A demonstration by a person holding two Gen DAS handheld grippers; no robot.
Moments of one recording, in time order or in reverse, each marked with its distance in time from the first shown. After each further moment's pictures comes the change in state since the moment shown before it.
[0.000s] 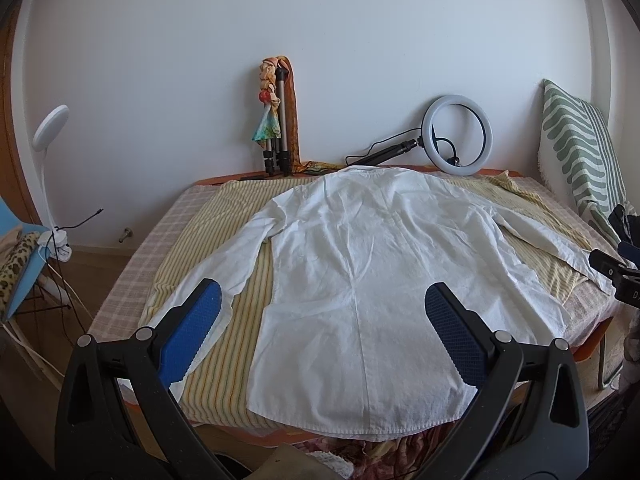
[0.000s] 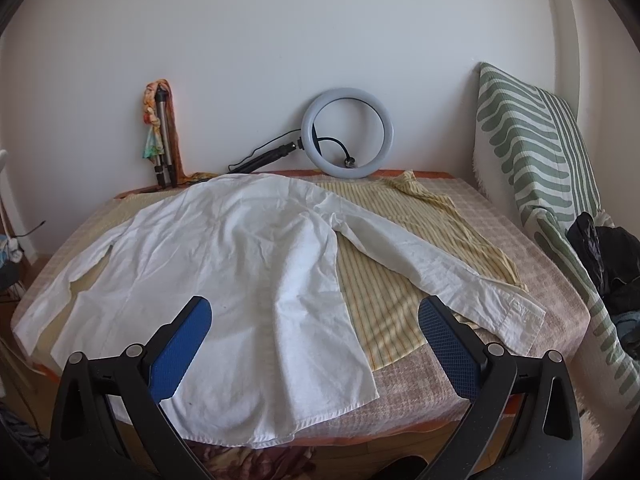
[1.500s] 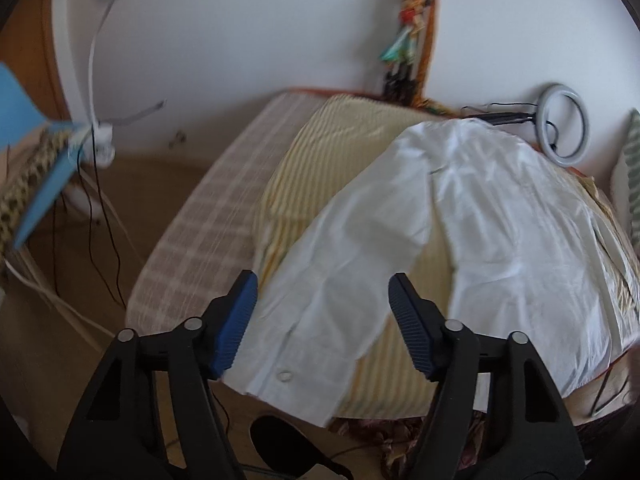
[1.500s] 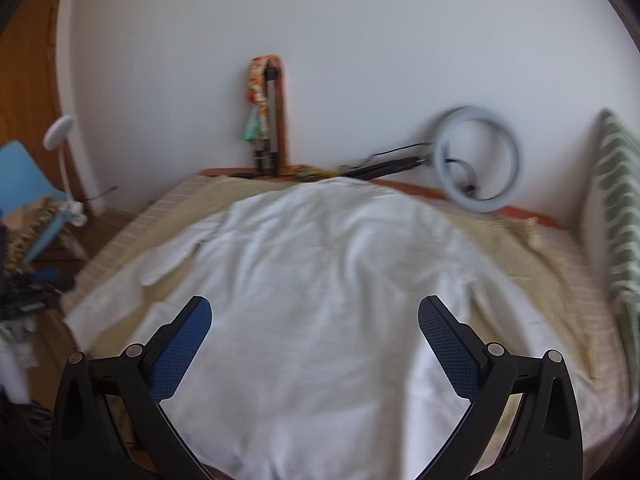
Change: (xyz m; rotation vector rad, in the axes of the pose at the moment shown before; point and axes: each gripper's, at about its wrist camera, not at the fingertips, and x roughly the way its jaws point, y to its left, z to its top) left arm 0.081 0.206 -0.042 -0.243 0.289 0.118; right arm 0.062 0.115 0.082 -0.166 0.112 0.394
